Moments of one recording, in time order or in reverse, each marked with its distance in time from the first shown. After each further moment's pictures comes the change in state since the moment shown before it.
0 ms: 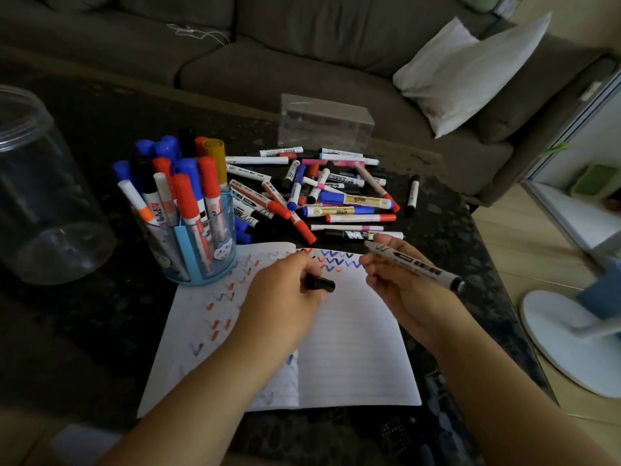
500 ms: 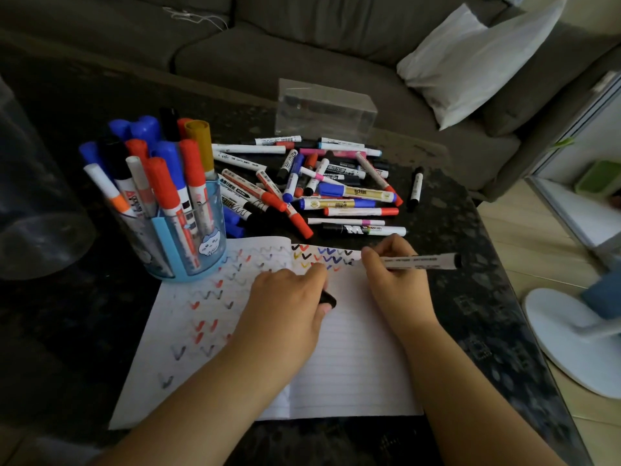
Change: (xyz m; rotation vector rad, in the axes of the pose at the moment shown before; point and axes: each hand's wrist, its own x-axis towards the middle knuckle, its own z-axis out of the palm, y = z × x) left_hand -0.001 -0.010 0.016 0.425 -0.055 0.300; right_hand 0.032 0.037 -0.007 -0.698 0.253 -0.406
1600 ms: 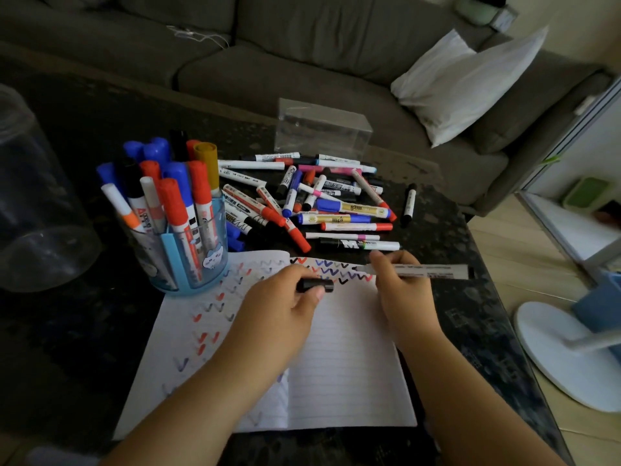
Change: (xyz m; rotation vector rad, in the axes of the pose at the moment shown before) left_hand 0.002 -0.003 -0.011 -0.492 0.068 -0.254; right_hand -0.001 -0.011 -0.009 0.184 0.048 0.217
